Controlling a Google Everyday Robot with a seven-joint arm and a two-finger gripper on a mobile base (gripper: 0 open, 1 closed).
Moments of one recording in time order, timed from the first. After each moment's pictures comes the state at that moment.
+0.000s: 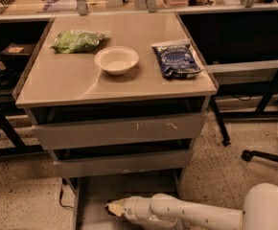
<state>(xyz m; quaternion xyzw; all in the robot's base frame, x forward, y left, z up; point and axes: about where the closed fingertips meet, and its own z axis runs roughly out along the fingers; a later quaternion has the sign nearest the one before) 0.469 0.117 0.270 -0.22 0.83 0.44 0.27</state>
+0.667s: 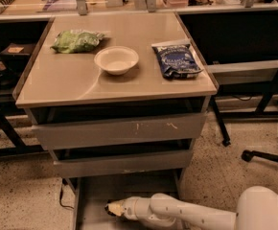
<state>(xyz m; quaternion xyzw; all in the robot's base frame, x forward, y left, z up) 0.476 0.117 0.244 -0.21 0.83 0.45 0.26</state>
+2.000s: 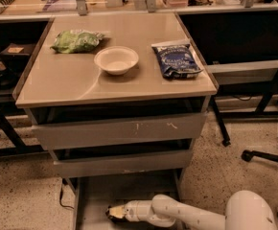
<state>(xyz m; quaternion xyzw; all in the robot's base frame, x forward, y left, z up) 0.471 0.117 0.199 -0.16 0.83 0.50 0.20</state>
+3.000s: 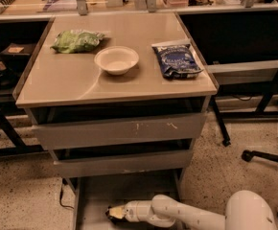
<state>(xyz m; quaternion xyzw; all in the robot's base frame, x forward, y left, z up) 0.471 0.117 0.199 -0.16 0.83 0.50 0.20</state>
